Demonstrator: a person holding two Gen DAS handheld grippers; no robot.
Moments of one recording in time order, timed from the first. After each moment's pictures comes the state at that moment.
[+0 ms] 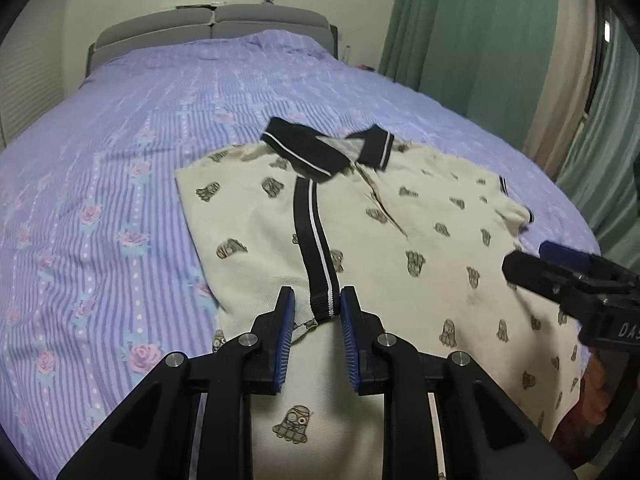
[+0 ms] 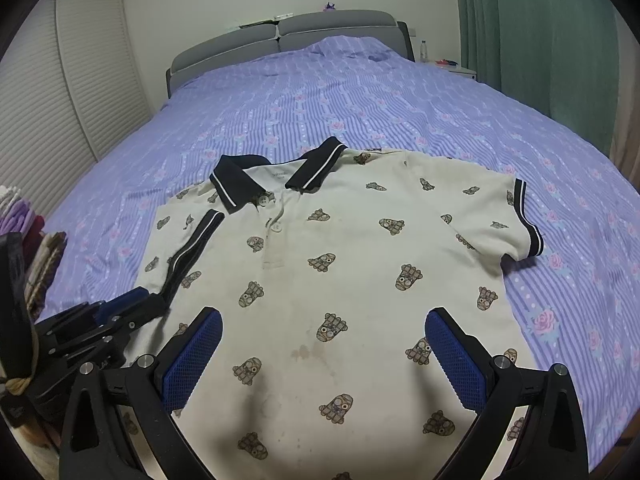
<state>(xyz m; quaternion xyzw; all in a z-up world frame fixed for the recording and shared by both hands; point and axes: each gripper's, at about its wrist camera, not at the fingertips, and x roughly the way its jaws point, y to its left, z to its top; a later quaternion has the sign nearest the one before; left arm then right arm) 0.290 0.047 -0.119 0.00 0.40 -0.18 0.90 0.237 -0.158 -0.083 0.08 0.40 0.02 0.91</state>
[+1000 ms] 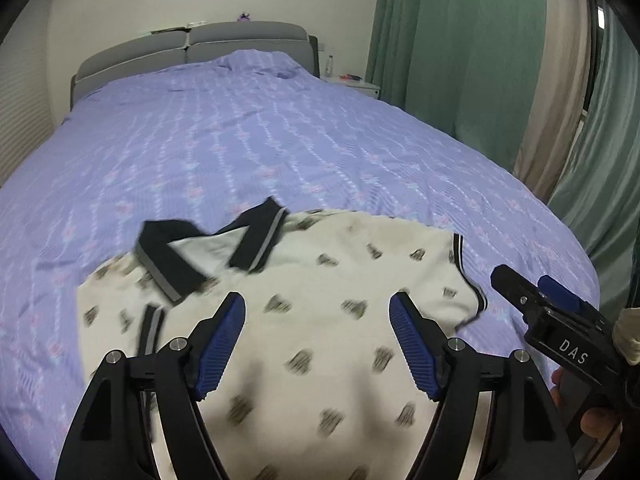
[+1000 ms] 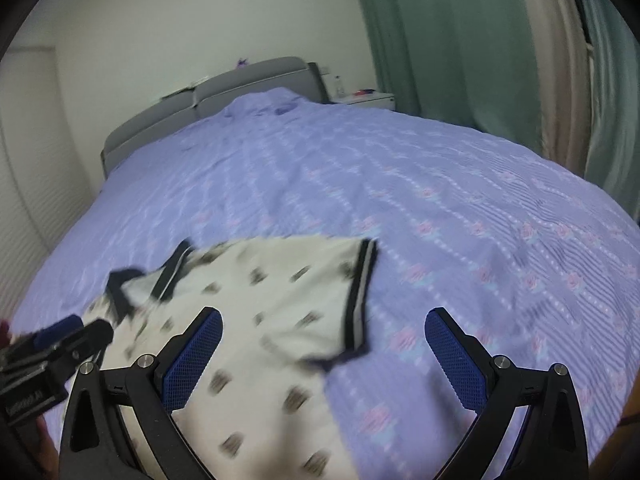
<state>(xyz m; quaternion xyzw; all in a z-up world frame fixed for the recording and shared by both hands) 0.342 -0.118 -0.054 0.02 0.38 -0.18 0.91 0.252 -0.316 -0.068 0.16 0.31 -0.10 0.93</state>
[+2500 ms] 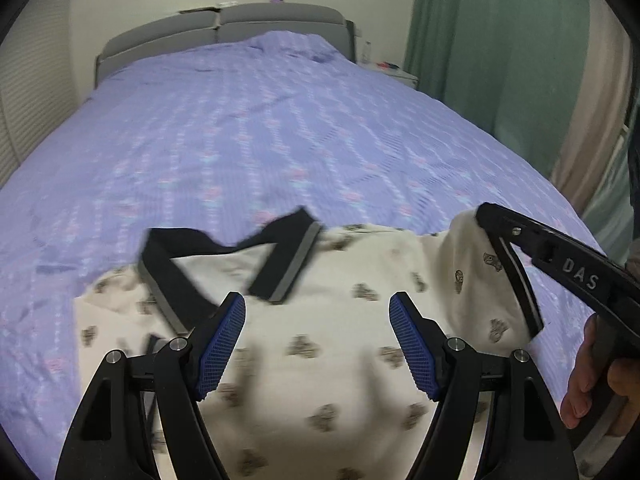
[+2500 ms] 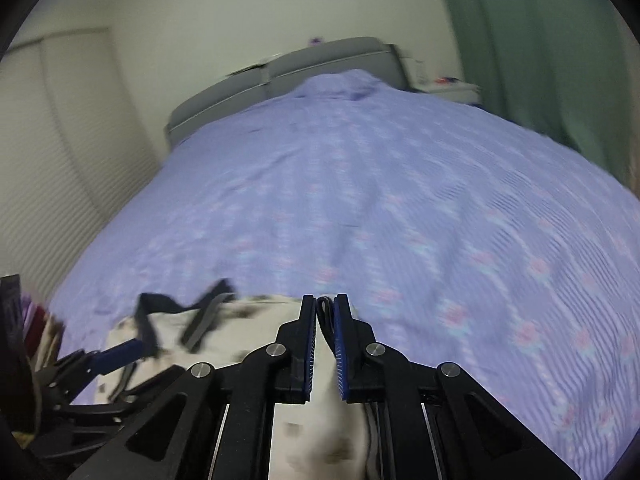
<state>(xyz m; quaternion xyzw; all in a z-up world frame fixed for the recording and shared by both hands) 0.393 -0.107 -0.062 0.01 0.41 -0.11 0.90 0.372 -0.317 -0.053 0.13 0.34 0.07 0.93</state>
